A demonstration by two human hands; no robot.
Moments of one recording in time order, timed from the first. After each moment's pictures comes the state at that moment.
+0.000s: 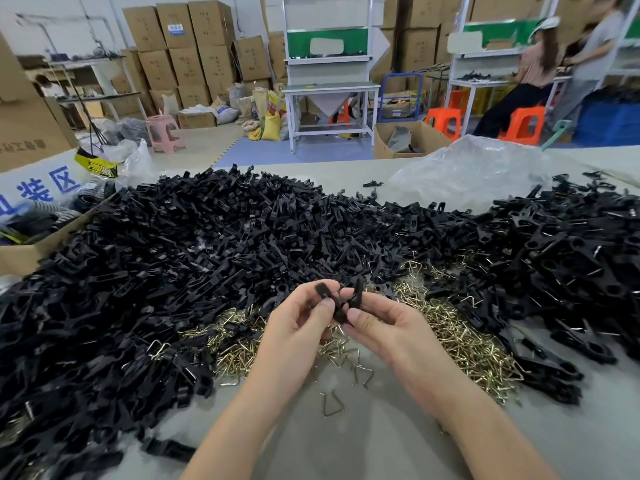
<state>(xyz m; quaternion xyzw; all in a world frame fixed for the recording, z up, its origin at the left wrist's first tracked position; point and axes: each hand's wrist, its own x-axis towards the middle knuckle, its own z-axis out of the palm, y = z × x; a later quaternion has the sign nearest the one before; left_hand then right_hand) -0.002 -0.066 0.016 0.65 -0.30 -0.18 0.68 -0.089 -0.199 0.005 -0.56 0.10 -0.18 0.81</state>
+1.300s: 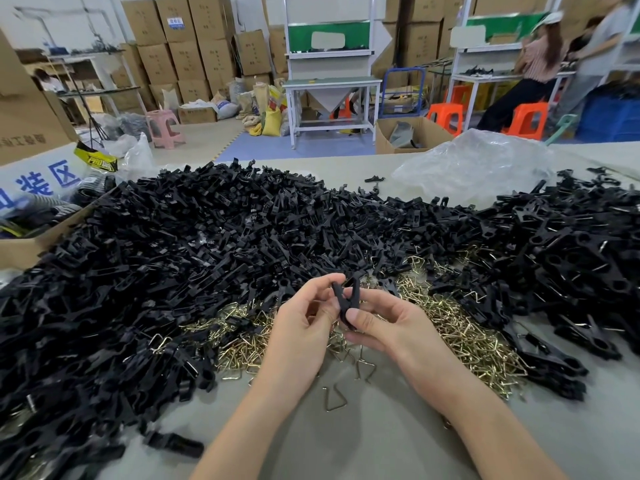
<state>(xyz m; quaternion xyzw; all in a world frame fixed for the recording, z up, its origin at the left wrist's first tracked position) -0.001 -0.074 0.008 0.70 -0.32 -0.11 0.62 -0.090 -0.202 0.001 -0.59 0.12 -0.17 0.78</state>
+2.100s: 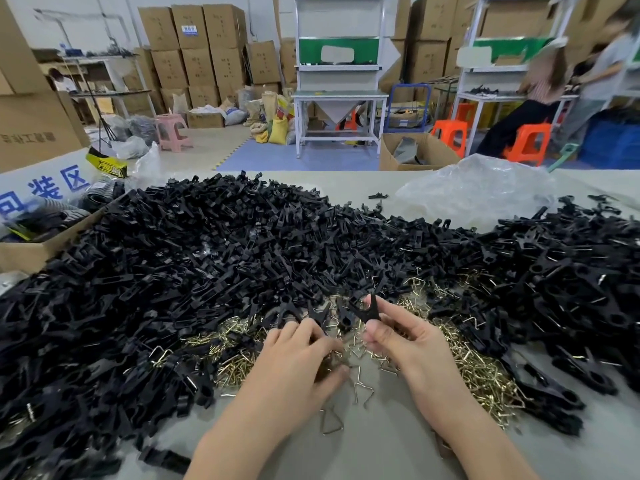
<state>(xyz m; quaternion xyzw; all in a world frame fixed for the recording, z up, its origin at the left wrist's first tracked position) 0.007 -0.053 0.007 0.86 -0.48 0.02 0.15 -0.094 -0.216 -0.003 -0.58 0.19 -0.25 0.75</state>
